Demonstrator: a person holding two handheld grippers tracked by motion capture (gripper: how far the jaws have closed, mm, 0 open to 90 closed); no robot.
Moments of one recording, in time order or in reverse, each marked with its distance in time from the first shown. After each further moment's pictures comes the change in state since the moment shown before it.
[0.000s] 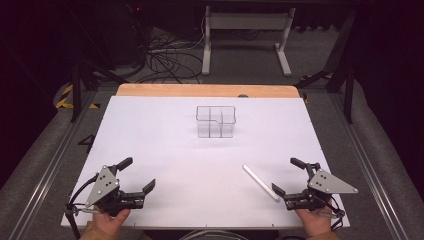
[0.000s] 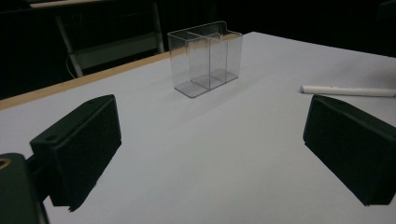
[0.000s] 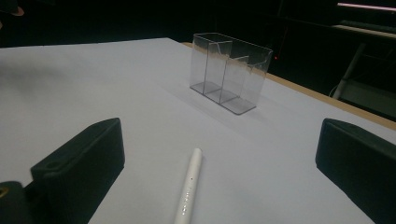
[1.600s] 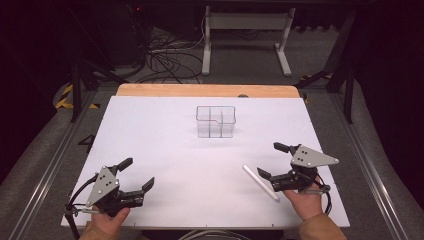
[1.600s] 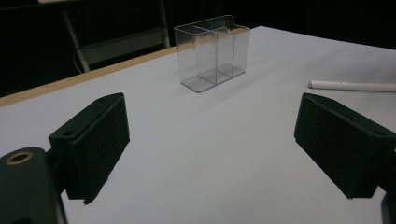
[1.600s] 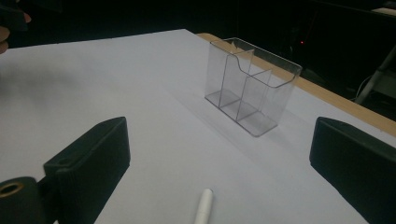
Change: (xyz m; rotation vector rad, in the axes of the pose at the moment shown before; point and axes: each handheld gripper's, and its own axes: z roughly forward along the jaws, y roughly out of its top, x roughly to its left) left arm 0.000 -0.001 -0.001 0.022 0.026 0.004; right arm -0.007 0.050 0.046 0.096 0.094 -0.004
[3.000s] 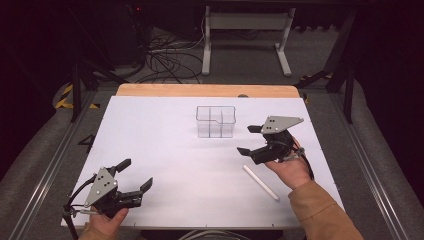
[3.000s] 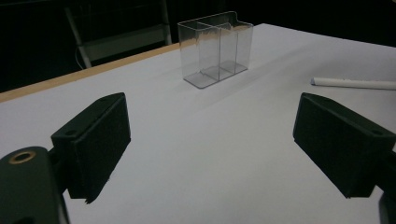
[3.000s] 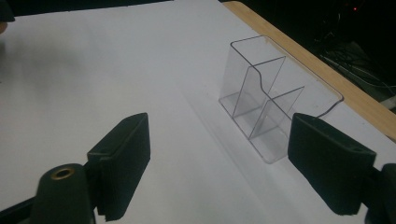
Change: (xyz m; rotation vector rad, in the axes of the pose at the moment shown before) left arm 0.002 -0.003 -0.003 0.013 0.005 -0.012; right arm -0.021 0.065 0.063 0.203 0.143 -0.077
